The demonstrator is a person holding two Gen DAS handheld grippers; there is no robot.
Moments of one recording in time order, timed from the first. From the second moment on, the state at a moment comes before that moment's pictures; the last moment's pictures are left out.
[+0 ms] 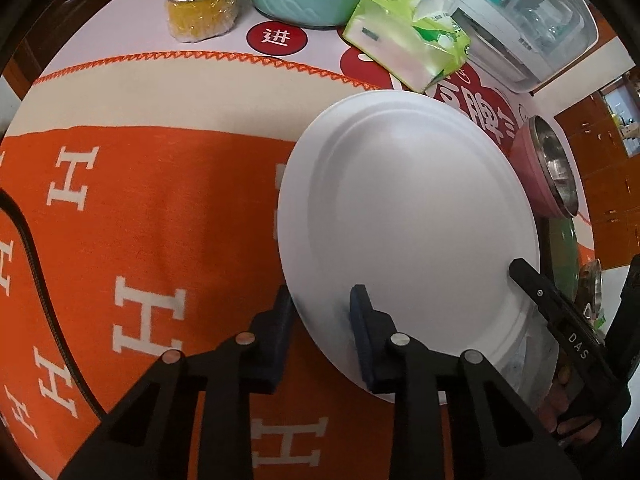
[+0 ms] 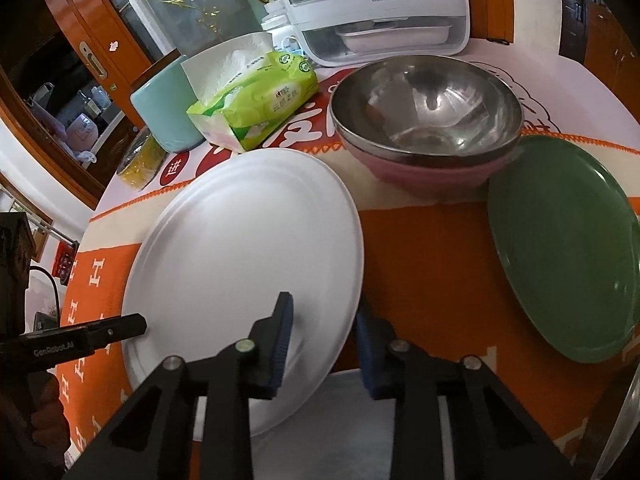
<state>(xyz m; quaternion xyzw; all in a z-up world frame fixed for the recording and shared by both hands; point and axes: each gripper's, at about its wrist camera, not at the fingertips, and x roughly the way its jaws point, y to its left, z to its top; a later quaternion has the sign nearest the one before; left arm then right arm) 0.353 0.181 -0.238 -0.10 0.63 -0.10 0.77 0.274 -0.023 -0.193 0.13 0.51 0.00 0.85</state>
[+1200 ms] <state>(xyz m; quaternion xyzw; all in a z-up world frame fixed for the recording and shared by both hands) 0.185 0.225 -0.183 -0.08 0.59 -0.10 0.80 0.123 0.014 -0.149 0.12 0.49 0.04 0.86</state>
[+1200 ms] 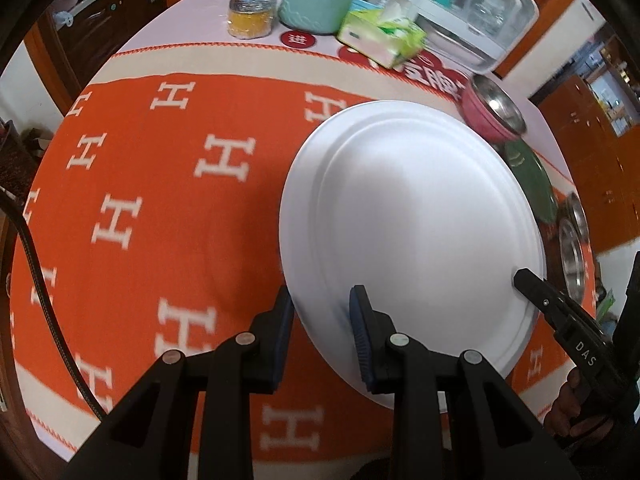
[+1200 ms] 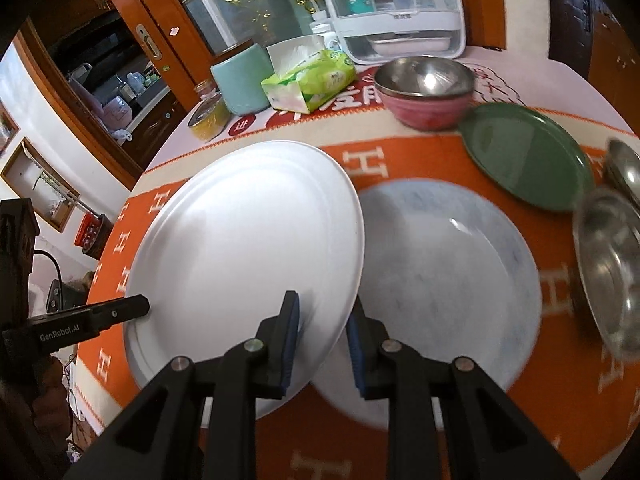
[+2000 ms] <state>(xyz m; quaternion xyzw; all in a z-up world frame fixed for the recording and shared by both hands) 0.031 0.089 -0.162 0.00 0.59 -0.20 0.78 -0.065 -0.094 -0.135 0.16 0.50 -0.05 0.85</state>
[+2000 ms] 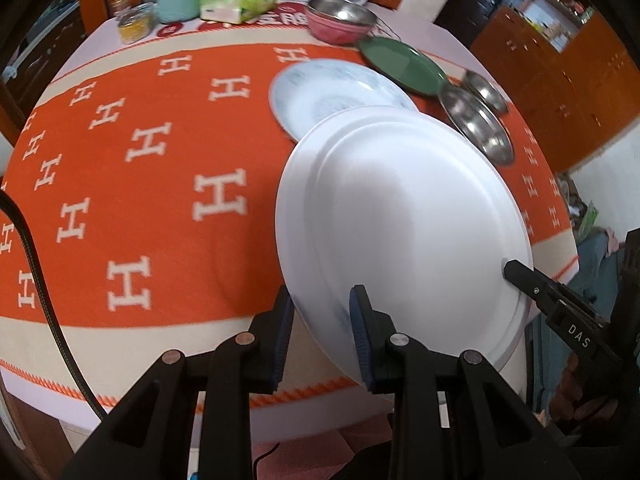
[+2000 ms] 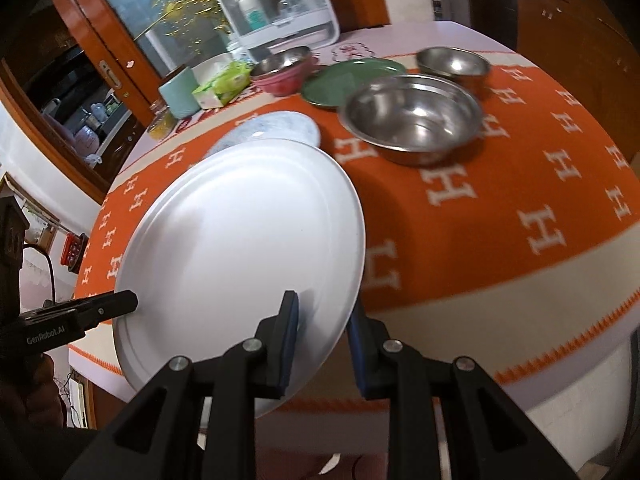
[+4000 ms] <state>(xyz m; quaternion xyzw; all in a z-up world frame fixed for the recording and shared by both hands) 0.036 0.054 -0.101 0.05 0.52 -0.15 0.84 -0.058 -0.135 -0.120 0.20 0.48 -0.04 0.85</state>
